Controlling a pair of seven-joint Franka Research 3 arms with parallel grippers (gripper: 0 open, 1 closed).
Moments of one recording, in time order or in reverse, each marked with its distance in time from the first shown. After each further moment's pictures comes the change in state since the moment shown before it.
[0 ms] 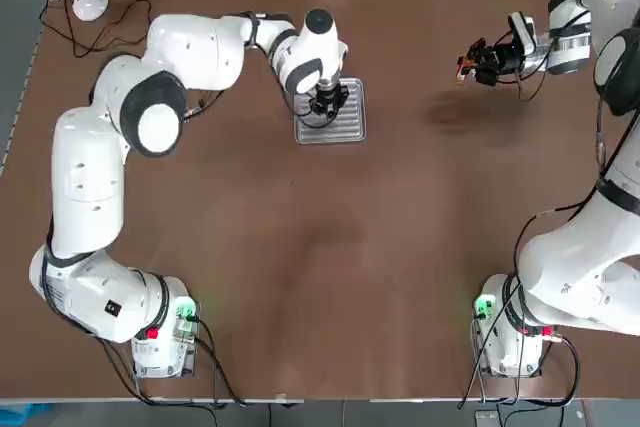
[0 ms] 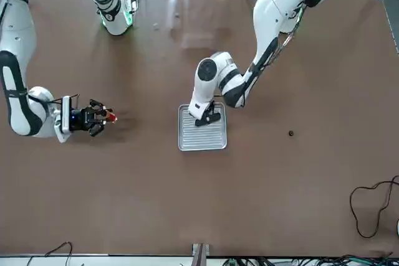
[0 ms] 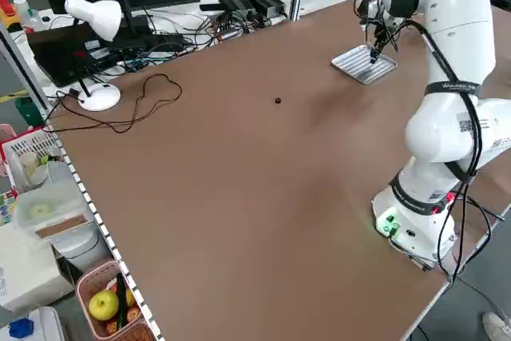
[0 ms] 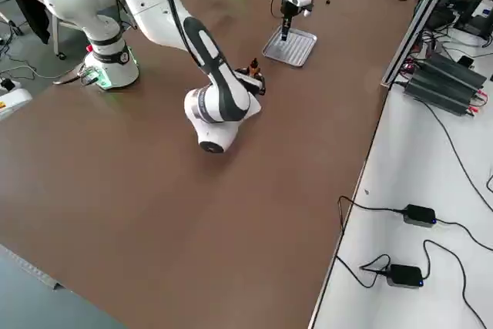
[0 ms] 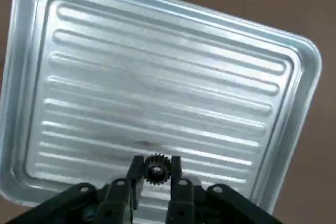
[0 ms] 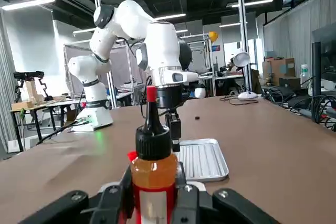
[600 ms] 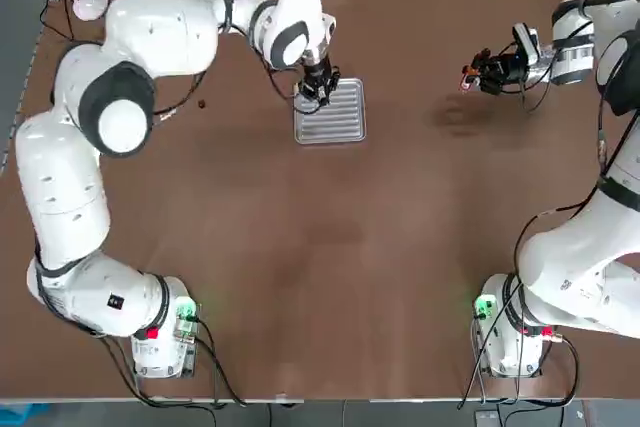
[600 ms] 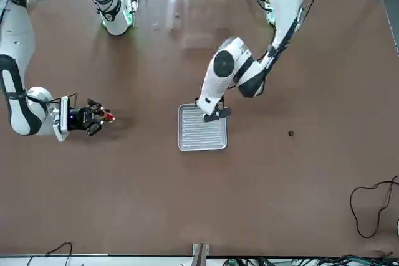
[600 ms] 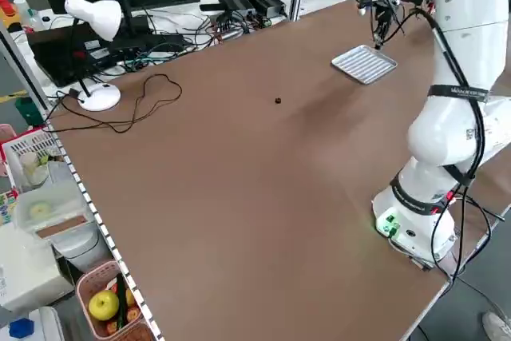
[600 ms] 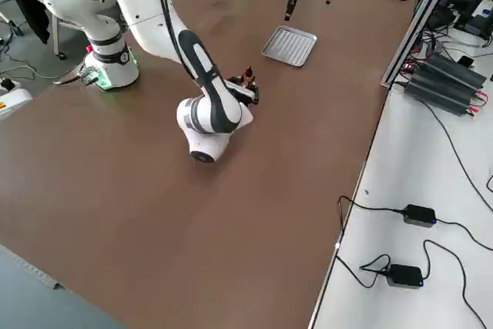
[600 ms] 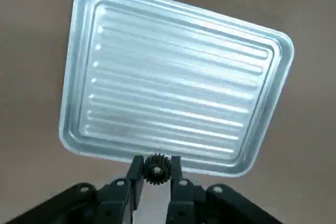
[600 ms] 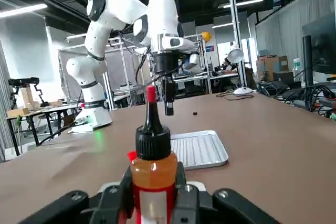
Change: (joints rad) left arm 0.063 -0.149 -0.035 -0.076 -0.147 -0.091 0.117; right arm -0.039 0.042 -0.001 0.001 -0.019 -0.002 -0.004
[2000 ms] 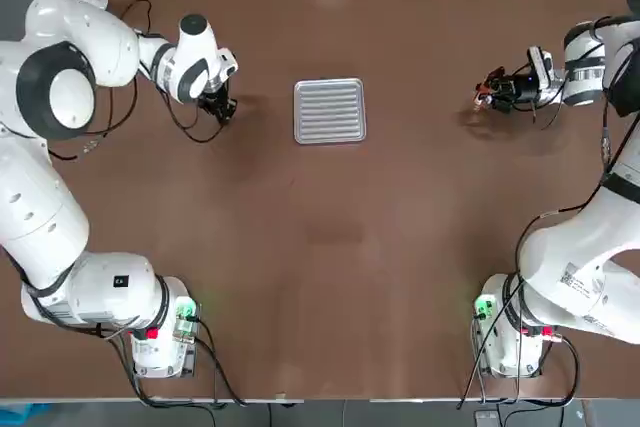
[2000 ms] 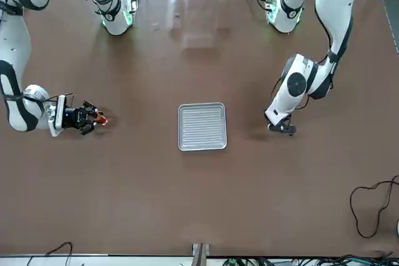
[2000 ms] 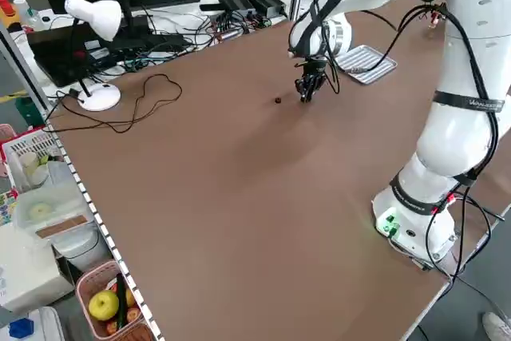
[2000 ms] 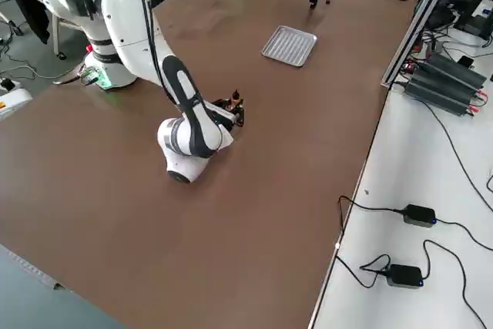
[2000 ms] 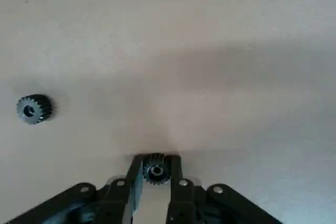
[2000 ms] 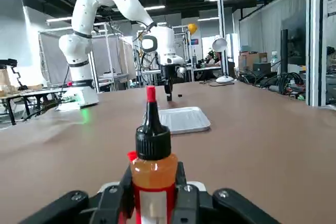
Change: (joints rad) left arm 0.375 -0.251 0.231 -0.617 0.081 0.299 0.761; right arm -0.107 0.085 -0.019 0.051 -0.068 0.021 -0.092
